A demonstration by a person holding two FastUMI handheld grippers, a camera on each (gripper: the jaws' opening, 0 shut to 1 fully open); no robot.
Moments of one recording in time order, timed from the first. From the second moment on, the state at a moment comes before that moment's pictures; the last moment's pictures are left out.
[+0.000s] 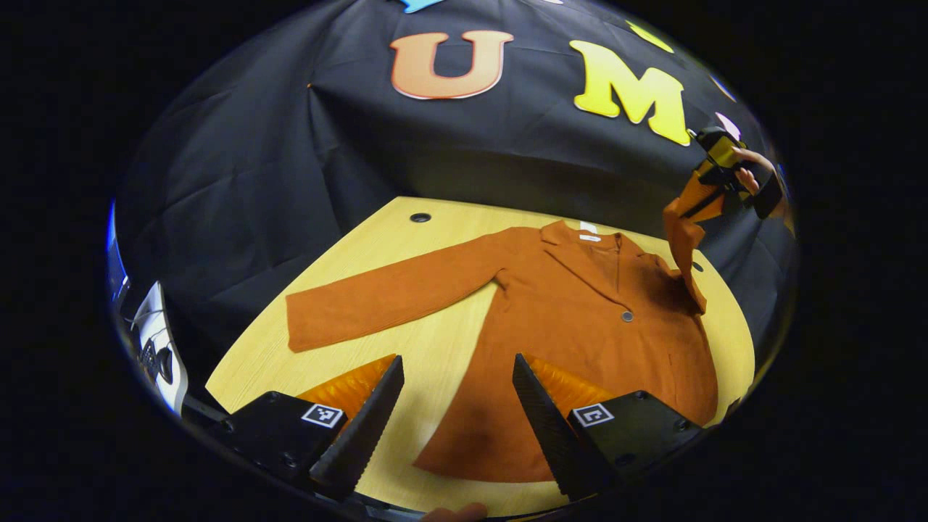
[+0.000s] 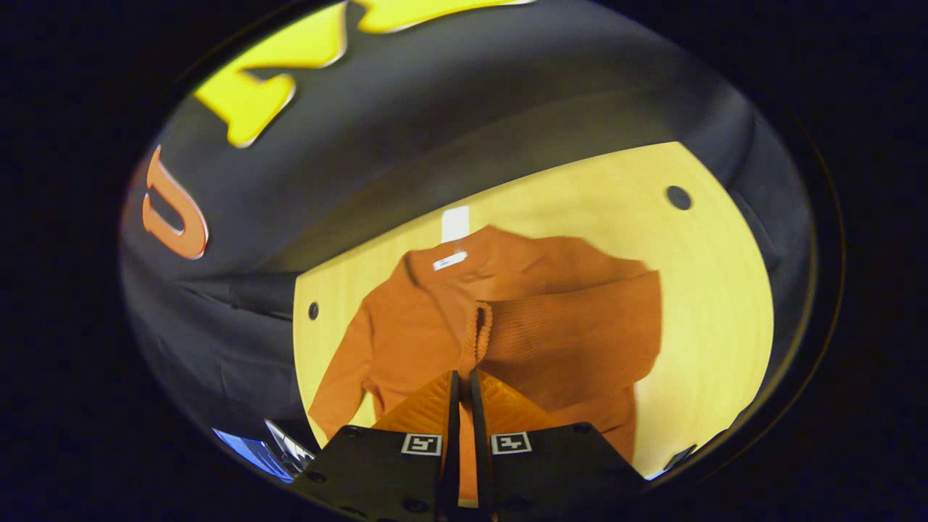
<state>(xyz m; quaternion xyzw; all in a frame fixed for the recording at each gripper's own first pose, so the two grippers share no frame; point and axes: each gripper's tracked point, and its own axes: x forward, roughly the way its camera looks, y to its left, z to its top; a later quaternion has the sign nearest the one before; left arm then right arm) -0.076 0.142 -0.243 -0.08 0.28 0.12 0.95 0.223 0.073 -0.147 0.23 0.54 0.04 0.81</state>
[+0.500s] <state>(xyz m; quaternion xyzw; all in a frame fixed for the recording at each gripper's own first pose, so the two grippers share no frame) -0.130 0.194 -0.300 -0.15 0.32 0.19 0.92 0.248 0.241 -0.221 0.28 0.66 0.04 0.70</state>
